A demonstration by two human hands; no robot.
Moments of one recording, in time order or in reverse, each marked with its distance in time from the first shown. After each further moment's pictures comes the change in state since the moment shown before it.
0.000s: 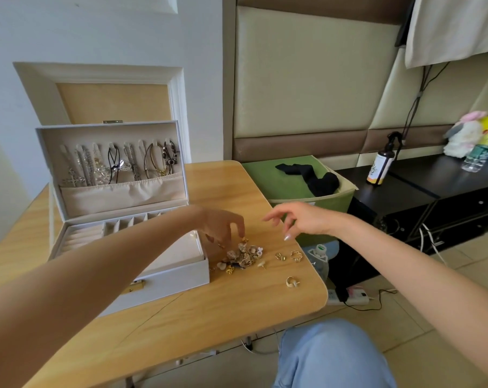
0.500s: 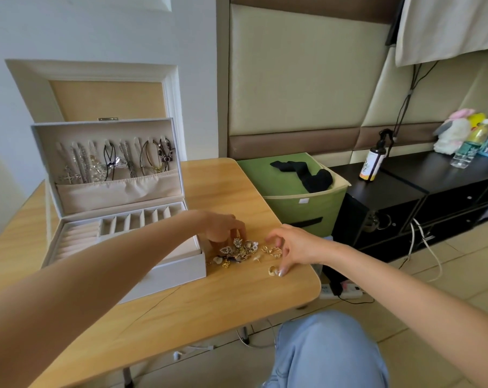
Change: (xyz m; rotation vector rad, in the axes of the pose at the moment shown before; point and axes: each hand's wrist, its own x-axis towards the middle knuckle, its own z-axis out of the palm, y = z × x) left_hand -0.003 0.015 0.015 0.214 0.004 0.045; right_hand -0.026 0.012 0.051 -0.135 -0.006 0.099
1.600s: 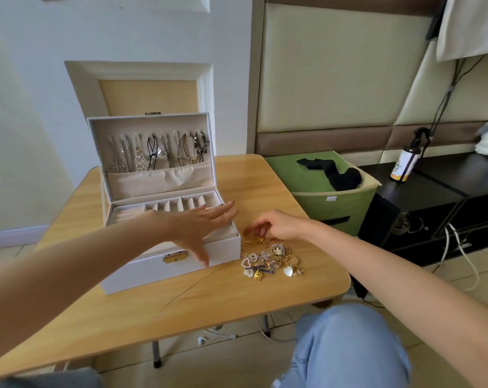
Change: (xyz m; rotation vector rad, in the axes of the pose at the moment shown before) left_hand -0.084 -0.071 0.029 0.376 0.149 0.054; right_hand 0.062 -0.064 0.015 0.105 -0.058 -0.185
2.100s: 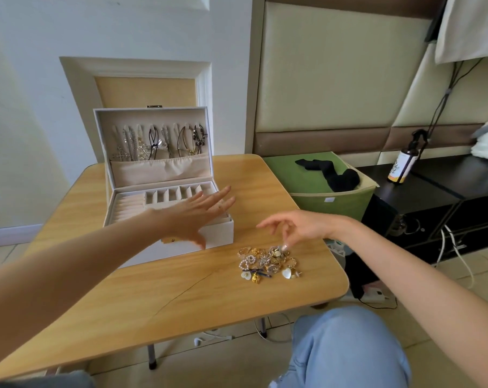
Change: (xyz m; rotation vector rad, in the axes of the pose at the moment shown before) left_hand 0.006 -0.012 0.000 0.139 0.237 -0.017; right_hand -0.046 0.000 -0.031 -0.006 -0.155 -0.008
